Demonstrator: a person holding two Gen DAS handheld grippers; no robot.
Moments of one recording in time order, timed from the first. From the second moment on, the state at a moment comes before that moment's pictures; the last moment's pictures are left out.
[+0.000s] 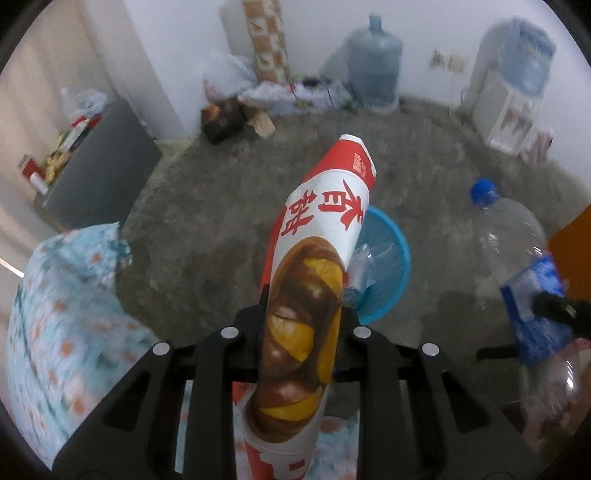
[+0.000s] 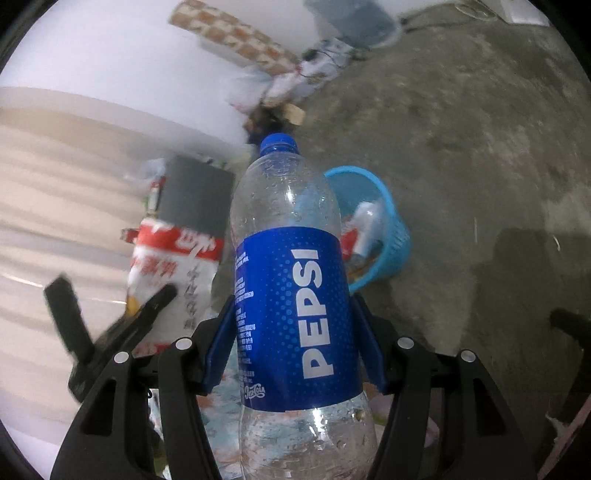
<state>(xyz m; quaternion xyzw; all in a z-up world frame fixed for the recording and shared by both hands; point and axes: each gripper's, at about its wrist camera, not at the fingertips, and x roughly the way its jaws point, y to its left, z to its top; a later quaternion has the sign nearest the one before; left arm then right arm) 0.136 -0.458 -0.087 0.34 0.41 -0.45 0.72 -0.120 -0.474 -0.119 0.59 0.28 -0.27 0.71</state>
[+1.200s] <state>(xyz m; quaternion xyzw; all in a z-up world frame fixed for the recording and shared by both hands) 0.212 -0.332 0.008 0.21 0.43 -0.43 0.76 -0.014 -0.529 -0.212 0.70 0.25 -0.26 0.62</state>
